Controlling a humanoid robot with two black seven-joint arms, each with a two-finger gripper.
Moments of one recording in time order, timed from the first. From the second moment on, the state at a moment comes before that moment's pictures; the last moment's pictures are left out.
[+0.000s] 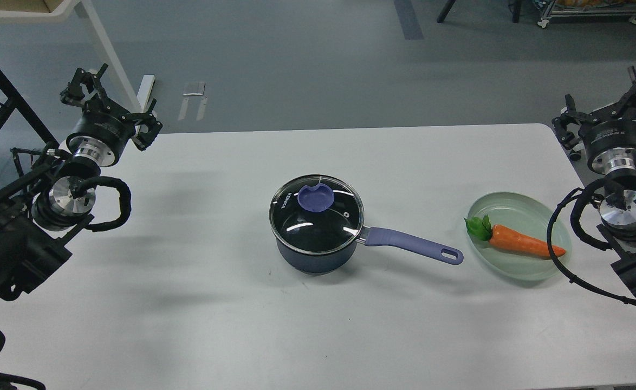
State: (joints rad) left arm -0.78 0.45 -0.58 -0.71 -0.36 -0.24 -0.36; right arm 0.66 -0.41 0.93 0.66 0.16 0.23 0.40
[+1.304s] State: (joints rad) left arm -0.79 0.49 -0.56 -0.60 -0.24 -0.28 -0.34; right arm 1.41 -0.70 -0.17 1.10 -0.48 0.17 0.41
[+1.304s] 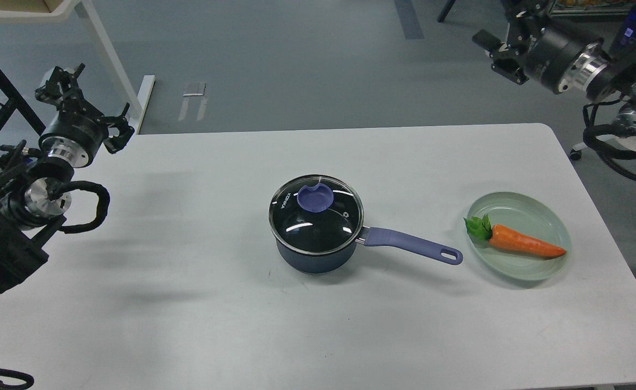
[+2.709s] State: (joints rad) left arm -0.79 0.51 -0.52 -0.72 -0.24 -0.33 -0.34; right arm 1.57 -0.49 -0.80 1.31 -1.36 0.10 0.45
